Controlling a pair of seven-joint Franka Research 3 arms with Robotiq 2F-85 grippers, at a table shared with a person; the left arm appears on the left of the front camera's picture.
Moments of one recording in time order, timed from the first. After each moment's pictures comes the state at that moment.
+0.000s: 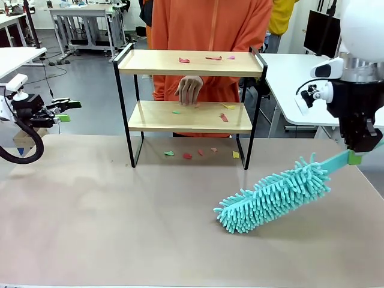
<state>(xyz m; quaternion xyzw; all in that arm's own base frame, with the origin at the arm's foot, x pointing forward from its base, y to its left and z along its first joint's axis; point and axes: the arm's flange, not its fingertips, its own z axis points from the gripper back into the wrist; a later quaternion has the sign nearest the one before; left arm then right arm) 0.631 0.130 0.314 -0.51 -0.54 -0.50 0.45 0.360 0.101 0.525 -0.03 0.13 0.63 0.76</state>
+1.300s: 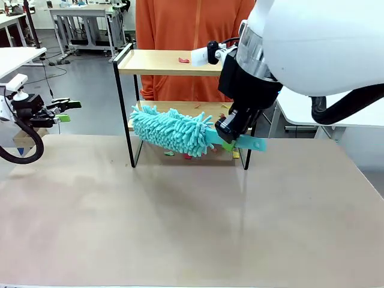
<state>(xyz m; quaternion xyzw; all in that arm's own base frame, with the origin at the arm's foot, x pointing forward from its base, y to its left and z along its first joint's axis) 0.631 0.130 0.314 -0.51 -0.54 -0.50 0.45 0.286 0.312 0.567 0.03 -0.14 0.36 0.92</state>
